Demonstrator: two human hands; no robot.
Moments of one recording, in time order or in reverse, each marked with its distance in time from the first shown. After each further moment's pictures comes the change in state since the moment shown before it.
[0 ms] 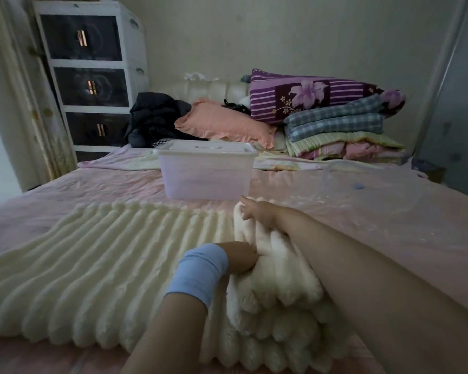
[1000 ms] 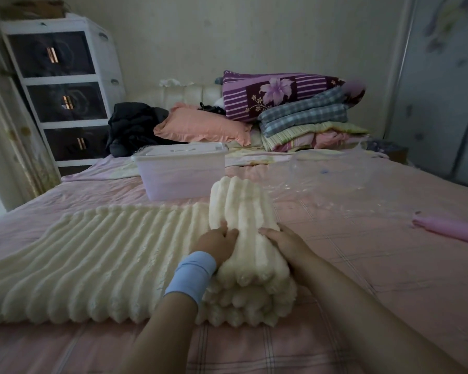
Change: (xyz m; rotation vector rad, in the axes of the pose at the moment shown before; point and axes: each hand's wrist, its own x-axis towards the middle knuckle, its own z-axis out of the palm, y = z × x) left_hand -0.032 0.034 0.035 -0.253 0.331 -0.082; right_hand -0.172 0.098 0.028 0.856 0.340 0.062
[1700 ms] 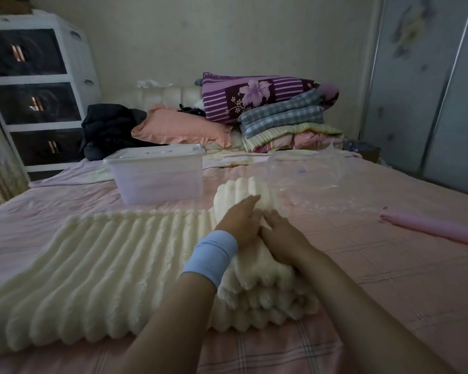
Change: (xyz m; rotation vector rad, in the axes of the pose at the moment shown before) left_hand 0.014 0.088 0.027 -0.097 0.075 0.395; right_hand -0.008 -0.024 -0.044 -0.911 0.065 -0.187
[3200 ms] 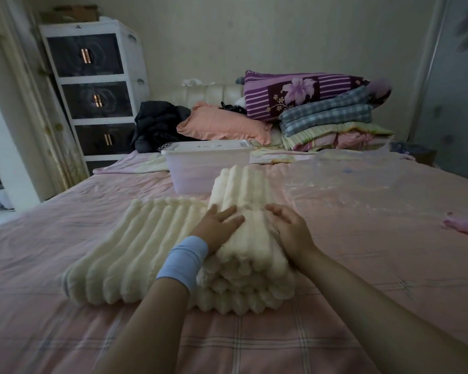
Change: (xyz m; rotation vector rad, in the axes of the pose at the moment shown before) left_hand -0.087 -0.114 -0.091 -0.181 0.069 -0.327; right_hand -0.013 -0.073 0.082 0.734 0.131 -0.199
